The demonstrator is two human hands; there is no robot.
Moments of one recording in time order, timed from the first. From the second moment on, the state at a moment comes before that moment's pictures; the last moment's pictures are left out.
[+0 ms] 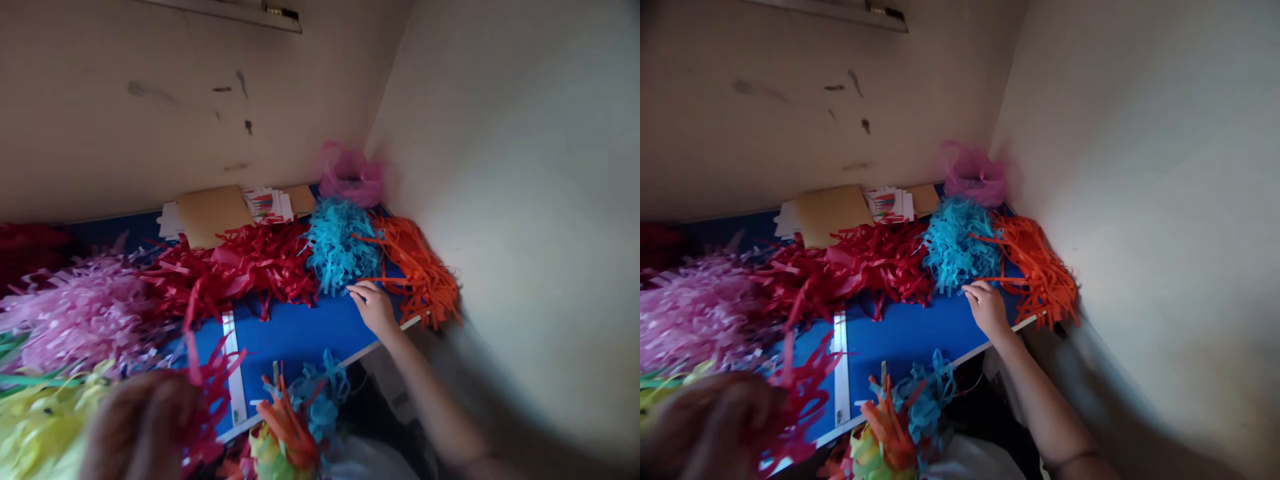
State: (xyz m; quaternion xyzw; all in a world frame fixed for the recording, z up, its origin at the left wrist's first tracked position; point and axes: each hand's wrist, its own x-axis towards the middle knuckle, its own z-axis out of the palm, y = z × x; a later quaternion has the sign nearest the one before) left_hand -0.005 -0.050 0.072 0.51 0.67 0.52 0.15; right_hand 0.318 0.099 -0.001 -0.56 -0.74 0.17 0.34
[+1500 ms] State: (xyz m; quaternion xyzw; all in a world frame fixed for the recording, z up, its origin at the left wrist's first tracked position) left_hand 0.050 -0.038 0.065 0.74 0.55 0.37 0.08; right_hand 0.221 0.006 0.053 -0.41 -0.67 0.48 0.38
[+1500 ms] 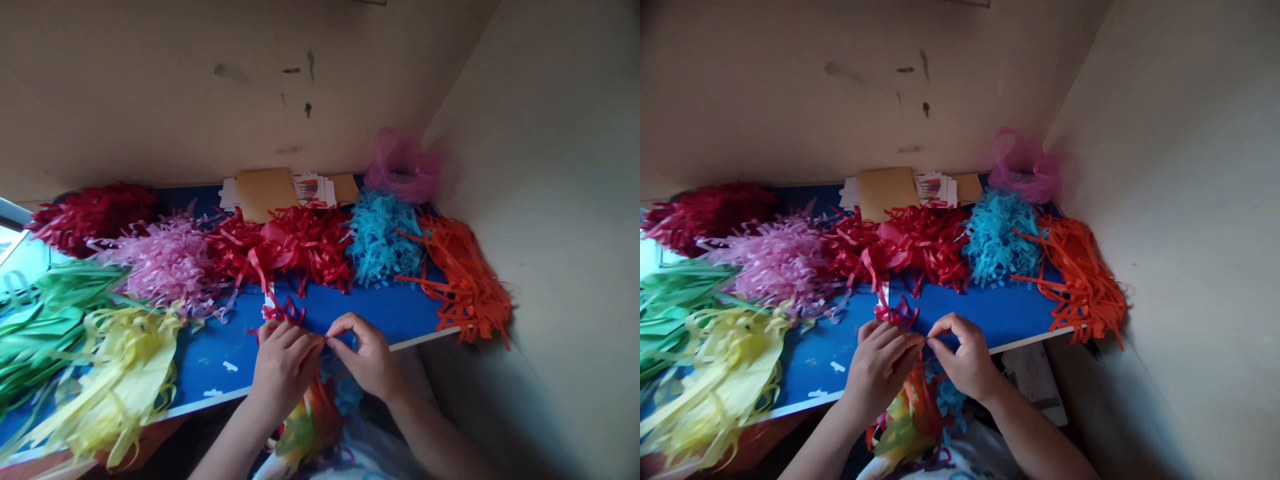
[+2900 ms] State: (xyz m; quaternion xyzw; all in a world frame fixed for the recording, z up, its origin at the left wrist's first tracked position) left_hand 0.057 -0.045 0.070 0.76 0.49 0.42 0.08; right_hand 0.232 -0.007 0.073 -0.35 -0.76 0.34 0.44
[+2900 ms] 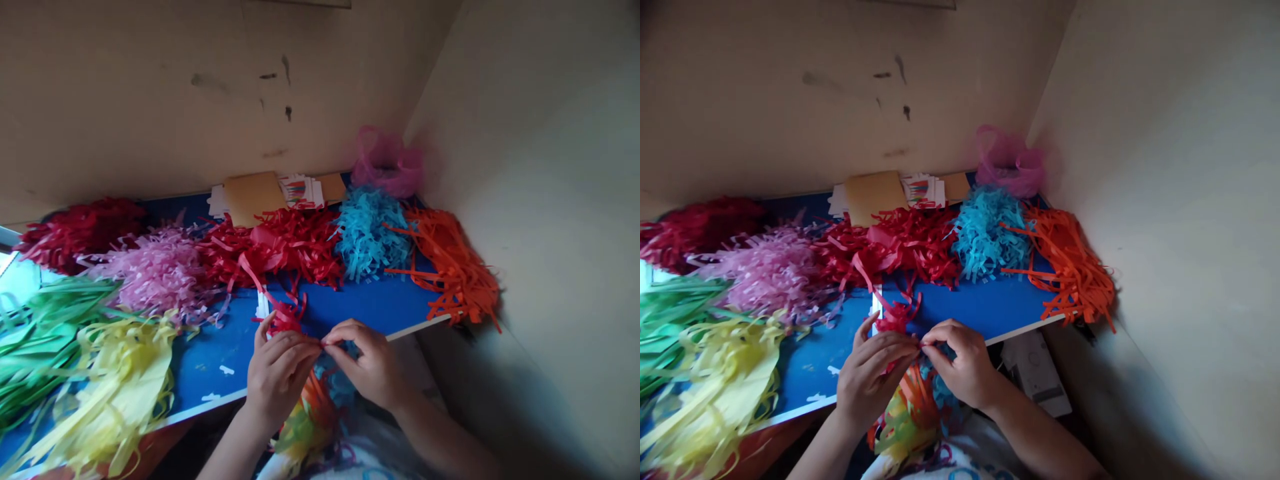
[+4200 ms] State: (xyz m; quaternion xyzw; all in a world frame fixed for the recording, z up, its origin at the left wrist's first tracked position) left_hand 0.086 -0.080 0.047 0.47 0.46 0.33 0.68; right_hand 0.321 -0.003 0.080 -0.32 -0.28 0.82 0.38
